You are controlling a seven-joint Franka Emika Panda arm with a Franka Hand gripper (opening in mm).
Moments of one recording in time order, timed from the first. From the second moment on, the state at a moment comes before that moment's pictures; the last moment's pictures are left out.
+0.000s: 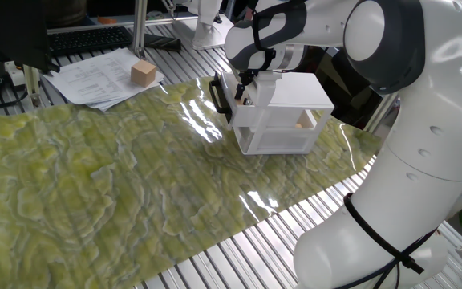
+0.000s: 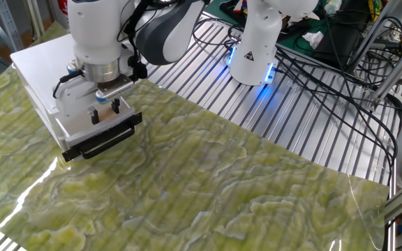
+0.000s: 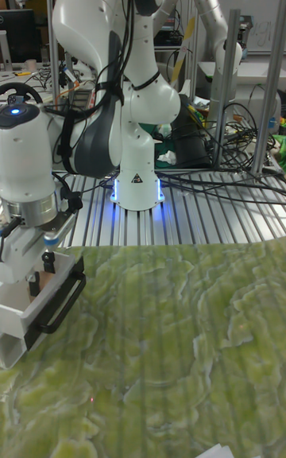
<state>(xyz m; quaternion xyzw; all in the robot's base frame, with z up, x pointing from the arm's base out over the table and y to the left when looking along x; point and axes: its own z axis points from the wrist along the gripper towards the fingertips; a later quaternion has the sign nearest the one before) 0.544 -0.180 0.198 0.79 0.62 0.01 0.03</state>
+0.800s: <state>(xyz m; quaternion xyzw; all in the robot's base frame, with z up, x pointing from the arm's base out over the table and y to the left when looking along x) 0.534 -0.194 0.245 0.75 0.66 -0.04 0.02</state>
